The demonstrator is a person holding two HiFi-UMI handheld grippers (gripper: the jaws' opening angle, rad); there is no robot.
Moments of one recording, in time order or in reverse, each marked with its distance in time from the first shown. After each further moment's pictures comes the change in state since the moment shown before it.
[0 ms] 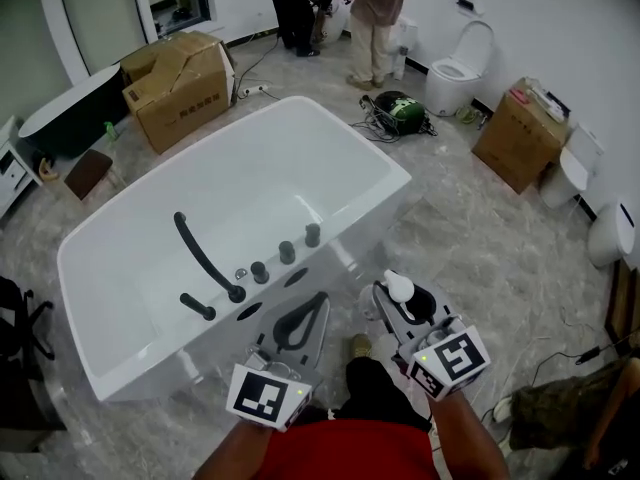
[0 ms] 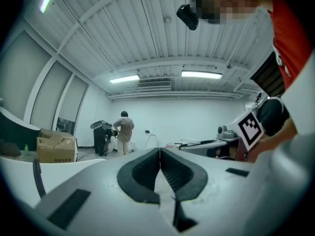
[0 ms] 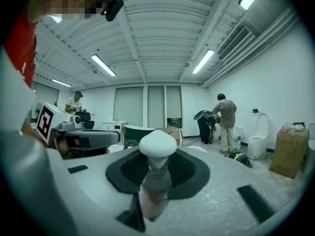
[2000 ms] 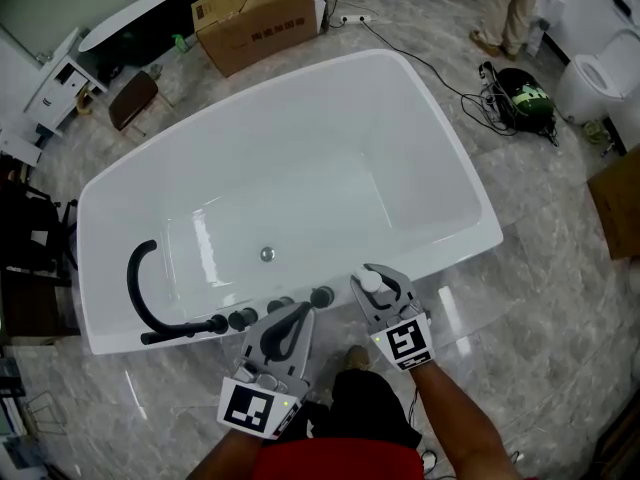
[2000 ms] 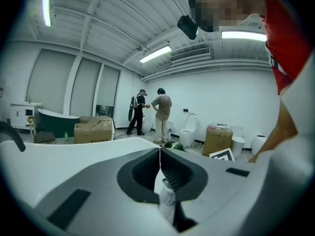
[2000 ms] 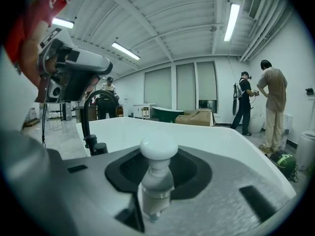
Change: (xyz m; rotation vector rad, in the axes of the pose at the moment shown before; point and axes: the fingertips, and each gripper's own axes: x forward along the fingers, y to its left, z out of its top) left arm 0.254 0.222 -0.138 -0.043 0.220 0.491; right arm 0.353 -0.186 -0.242 -0.103 0.160 0.471
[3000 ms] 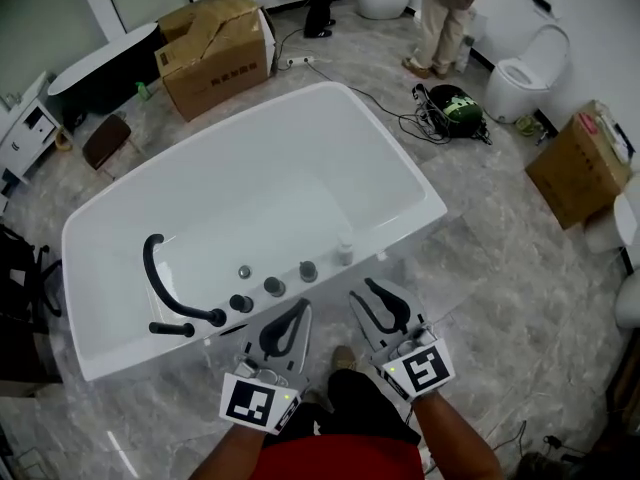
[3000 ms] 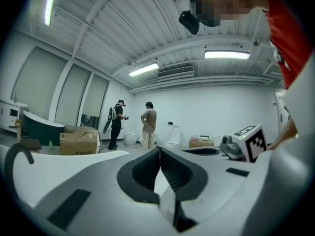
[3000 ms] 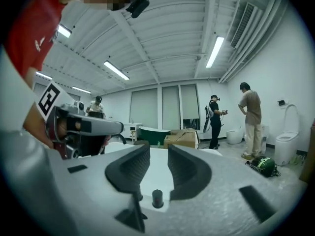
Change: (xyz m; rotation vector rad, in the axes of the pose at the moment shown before) left arm -0.136 -0.058 0.050 0.014 -0.149 -0.175; right arm -0.171 0.114 0.150 0.059 -0.203 -0.217
